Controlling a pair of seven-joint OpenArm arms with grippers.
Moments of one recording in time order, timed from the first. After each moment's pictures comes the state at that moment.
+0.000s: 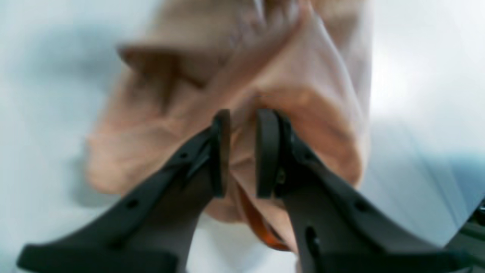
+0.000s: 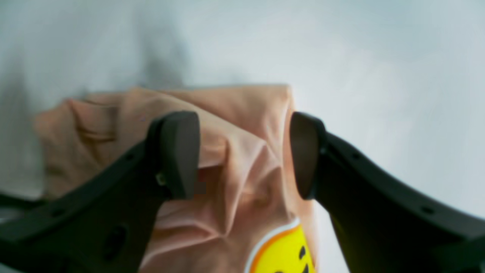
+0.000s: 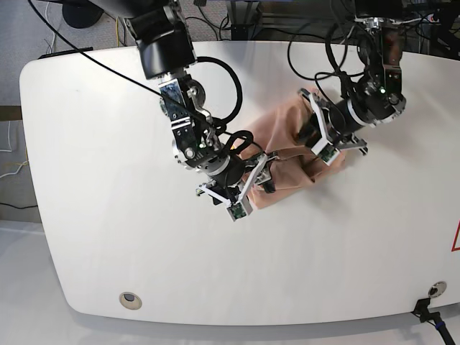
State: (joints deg) left arm 8.8 -10.9 -4.8 104.5 -17.1 -41.8 51.9; right arm 11.4 -4.3 -16.8 81.5 12.1 13.1 -38.4
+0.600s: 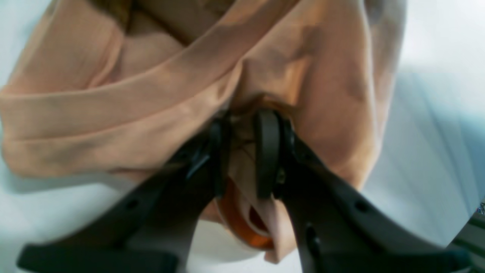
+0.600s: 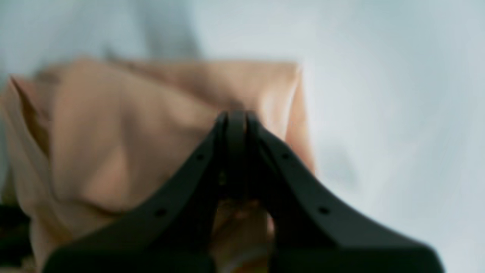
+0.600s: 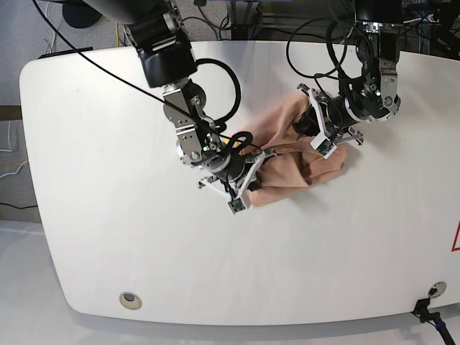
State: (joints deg) left arm 7.8 -12.0 -3.5 95.7 -17.6 -41.8 50.9; right arm 14.6 -4.5 -16.6 67.8 12.3 13.3 -32.8
